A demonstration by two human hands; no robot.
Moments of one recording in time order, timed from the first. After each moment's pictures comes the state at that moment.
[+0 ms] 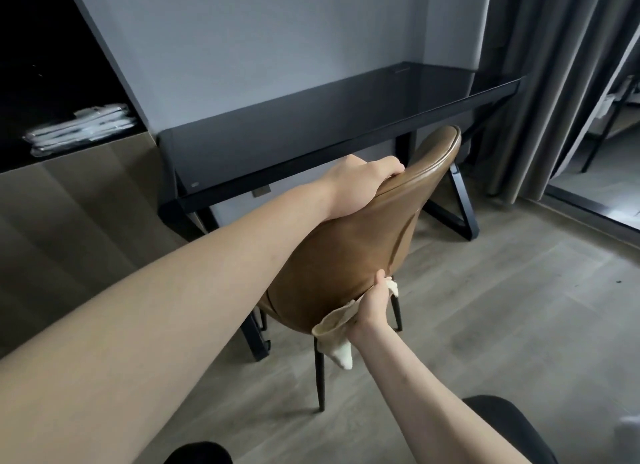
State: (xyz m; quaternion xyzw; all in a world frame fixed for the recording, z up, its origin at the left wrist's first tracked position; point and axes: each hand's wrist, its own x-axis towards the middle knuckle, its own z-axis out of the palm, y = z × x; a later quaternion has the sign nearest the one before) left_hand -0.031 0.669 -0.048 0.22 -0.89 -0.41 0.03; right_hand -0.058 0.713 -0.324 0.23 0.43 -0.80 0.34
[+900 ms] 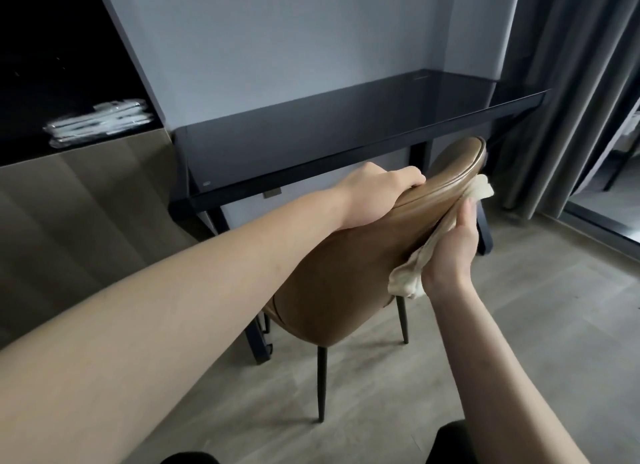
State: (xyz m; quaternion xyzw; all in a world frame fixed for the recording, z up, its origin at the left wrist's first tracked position) left_hand -0.040 0.661 -0.056 0.20 -0.89 -0.42 0.03; right_hand -0.138 0.756 -0.200 -0.02 0.48 -0.87 0.13
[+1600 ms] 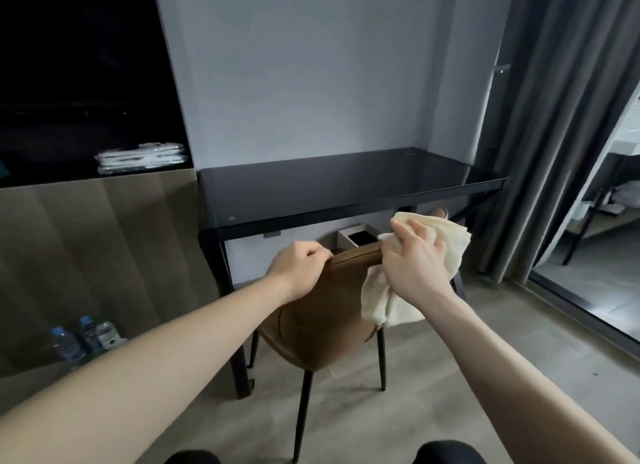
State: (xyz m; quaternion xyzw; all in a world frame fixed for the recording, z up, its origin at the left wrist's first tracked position) left_hand 0.078 0.640 -0.094 0.30 -0.87 -0.35 0.19; right_hand -0.038 0.814 -0.065 -0.31 0.87 -0.39 0.01
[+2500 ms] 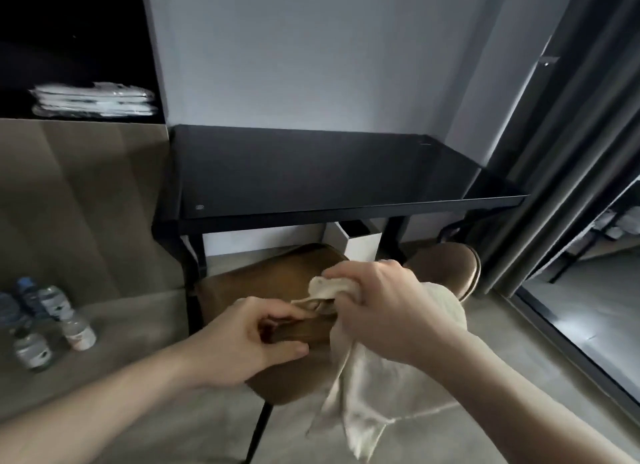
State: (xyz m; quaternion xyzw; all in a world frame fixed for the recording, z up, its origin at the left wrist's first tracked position) left_hand 0.104 0.597 -0.112 0.15 -0.86 -0.48 0.11; right_hand -0.063 0.754 -0.021 -0.55 0.81 -0.18 0.03
